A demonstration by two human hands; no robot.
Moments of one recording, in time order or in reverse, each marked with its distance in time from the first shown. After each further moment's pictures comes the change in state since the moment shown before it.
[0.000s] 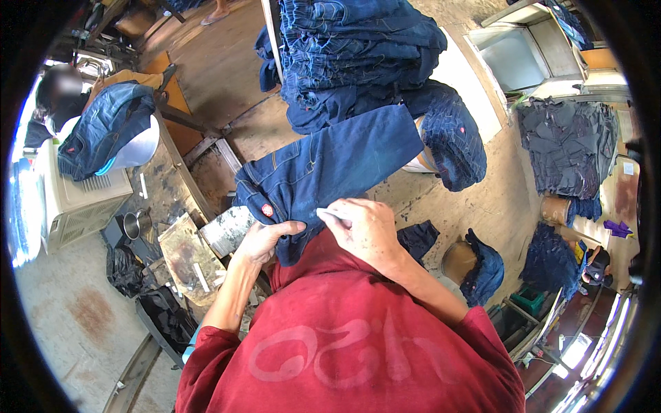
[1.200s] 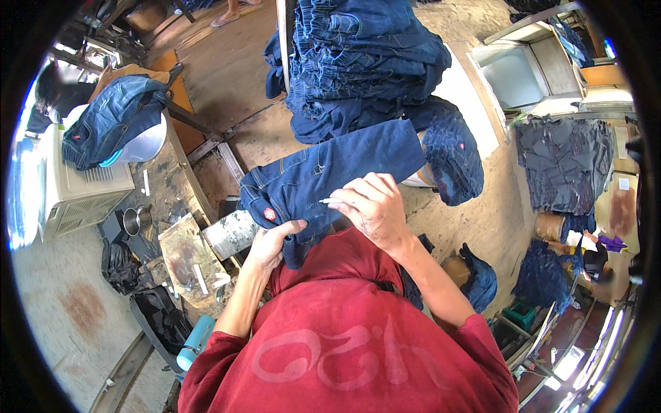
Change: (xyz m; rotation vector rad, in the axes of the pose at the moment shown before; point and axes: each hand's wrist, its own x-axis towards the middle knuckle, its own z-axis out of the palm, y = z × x) left_hand 0.005 -0.019 0.001 -0.270 0.061 0.132; right_hand 0.039 0.018 -0.013 -0.164 0.112 -0.373
